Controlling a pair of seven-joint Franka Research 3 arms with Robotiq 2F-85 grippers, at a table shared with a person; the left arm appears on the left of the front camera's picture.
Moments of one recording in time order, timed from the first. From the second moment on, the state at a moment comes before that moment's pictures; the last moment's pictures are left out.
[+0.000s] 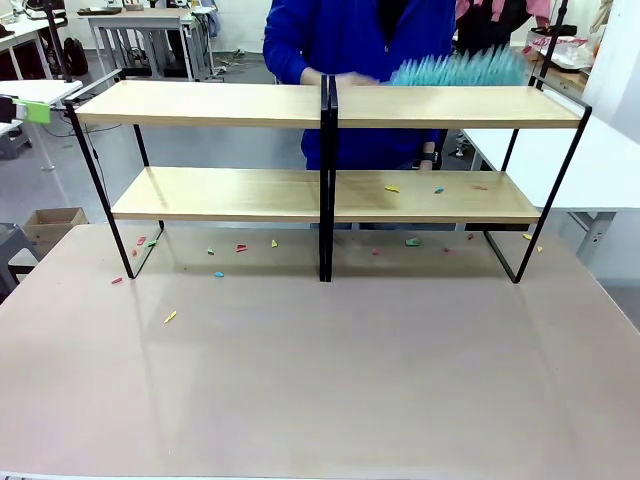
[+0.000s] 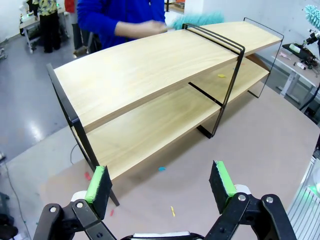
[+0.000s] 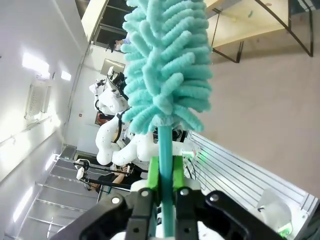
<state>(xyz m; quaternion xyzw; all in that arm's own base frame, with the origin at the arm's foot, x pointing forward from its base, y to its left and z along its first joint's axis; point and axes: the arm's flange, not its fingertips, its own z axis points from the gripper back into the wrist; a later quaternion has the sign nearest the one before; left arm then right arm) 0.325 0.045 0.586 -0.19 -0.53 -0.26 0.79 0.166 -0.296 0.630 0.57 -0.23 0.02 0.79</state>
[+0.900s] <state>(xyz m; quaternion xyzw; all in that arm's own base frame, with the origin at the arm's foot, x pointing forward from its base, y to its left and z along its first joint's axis) 0.325 0.045 0.586 -0.19 -0.53 -0.26 0.79 0.164 -0.276 0.624 0.55 -0.19 0.04 0.81</state>
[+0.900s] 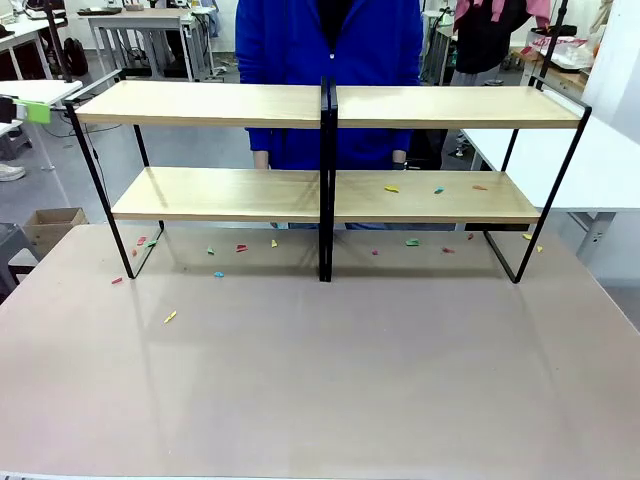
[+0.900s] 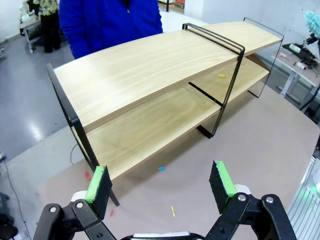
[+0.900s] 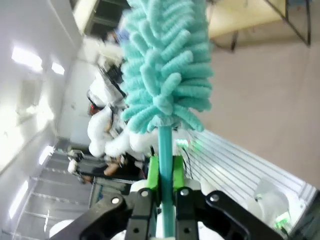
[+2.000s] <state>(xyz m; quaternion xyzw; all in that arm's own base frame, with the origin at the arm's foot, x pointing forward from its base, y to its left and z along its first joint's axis) 0.325 0.045 0.586 -0.19 -0.53 -0.26 0.79 0.169 -0.046 0.499 0.32 0.07 0.22 0.92</state>
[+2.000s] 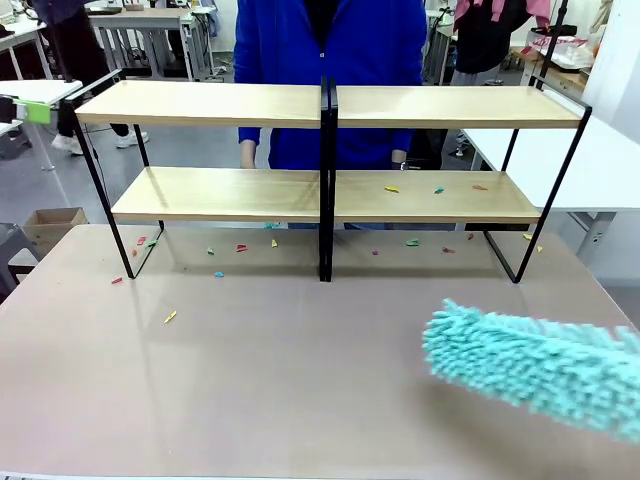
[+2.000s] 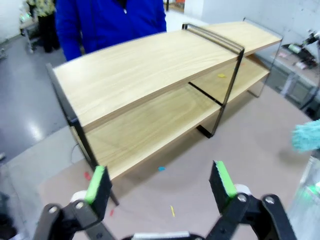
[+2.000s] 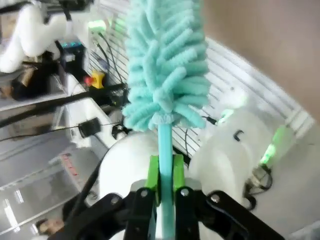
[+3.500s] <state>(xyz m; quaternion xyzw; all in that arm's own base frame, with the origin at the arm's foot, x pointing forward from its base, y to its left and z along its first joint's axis) 0.325 0.045 0.586 -0.19 -0.53 -0.26 0.79 0.257 -0.079 0.462 0.36 0.07 0.14 0.92</state>
